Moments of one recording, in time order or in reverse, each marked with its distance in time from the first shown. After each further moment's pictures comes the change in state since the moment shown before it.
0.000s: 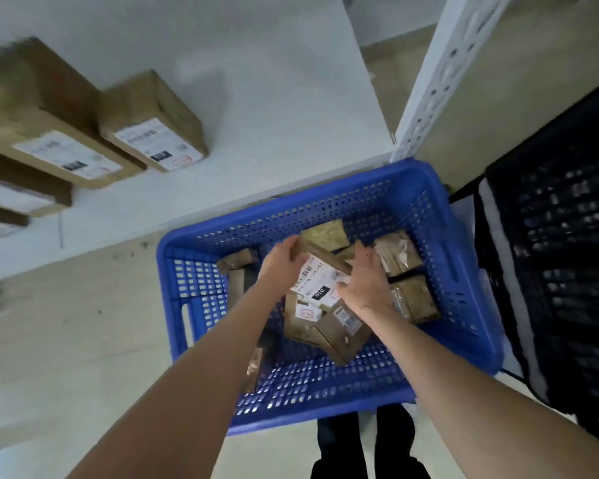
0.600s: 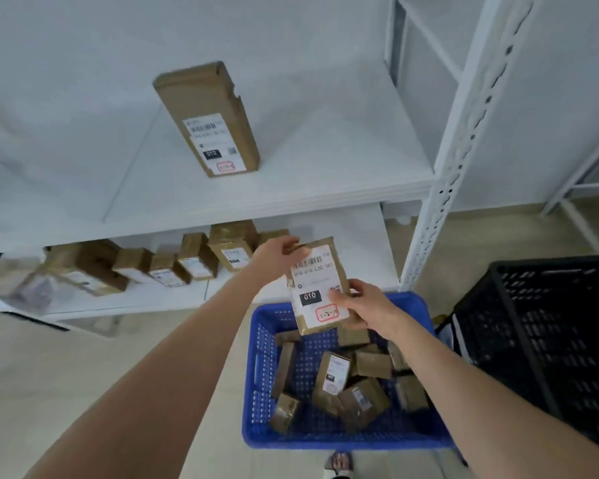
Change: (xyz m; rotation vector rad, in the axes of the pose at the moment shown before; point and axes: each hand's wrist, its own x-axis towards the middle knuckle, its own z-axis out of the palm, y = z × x) left_hand -0.291 0.158 -0.288 -0.119 0.270 0.192; right_hand -0.238 -0.174 -0.246 0.692 -0.408 -0.218
